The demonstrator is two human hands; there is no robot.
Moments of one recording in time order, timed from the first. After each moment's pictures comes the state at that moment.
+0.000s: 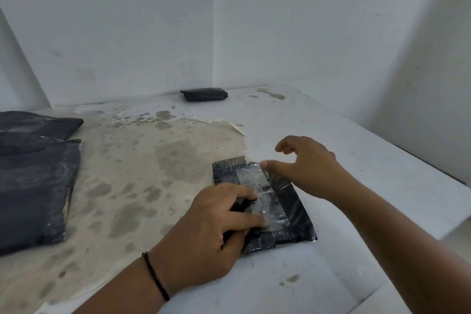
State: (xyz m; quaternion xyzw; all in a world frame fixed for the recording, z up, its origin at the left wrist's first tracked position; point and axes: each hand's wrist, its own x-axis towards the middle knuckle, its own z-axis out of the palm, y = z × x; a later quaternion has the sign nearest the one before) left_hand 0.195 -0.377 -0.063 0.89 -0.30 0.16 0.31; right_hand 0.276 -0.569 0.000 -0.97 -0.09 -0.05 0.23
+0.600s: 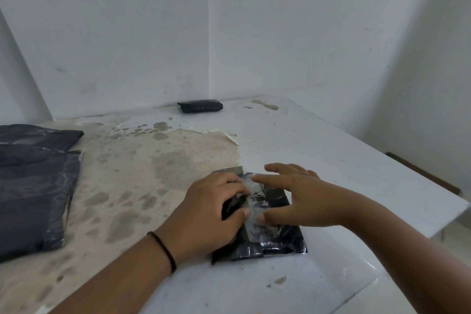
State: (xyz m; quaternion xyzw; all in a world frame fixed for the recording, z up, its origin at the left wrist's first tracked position) left_hand 0.223 -0.387 -0.048 0.92 -0.21 0.14 0.31; right_hand 0.249 -0.589 0.009 -0.95 -0.25 0.14 0.11
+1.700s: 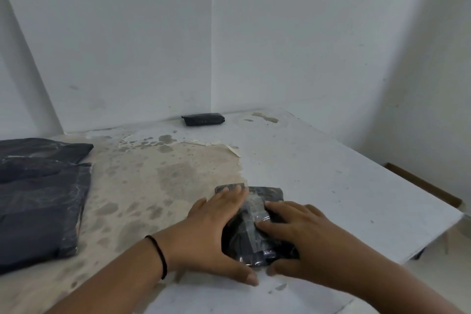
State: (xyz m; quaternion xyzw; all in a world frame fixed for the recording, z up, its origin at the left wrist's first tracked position) left_hand 0.205 -0.375 -0.025 0.94 -0.22 -0.14 0.20; right_hand 0.200 -0.595 -0.004 -0.94 -0.33 0.04 0.00
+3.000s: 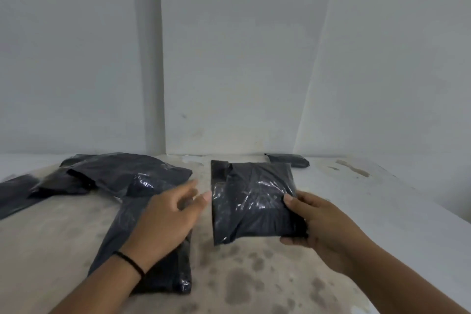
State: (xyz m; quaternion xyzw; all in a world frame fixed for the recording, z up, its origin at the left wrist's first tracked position) left_hand 0.189 -0.187 0.003 0.85 0.14 0.21 0.47; right_hand 0.279 -0.416 0.024 -0.71 -0.07 0.19 0.67
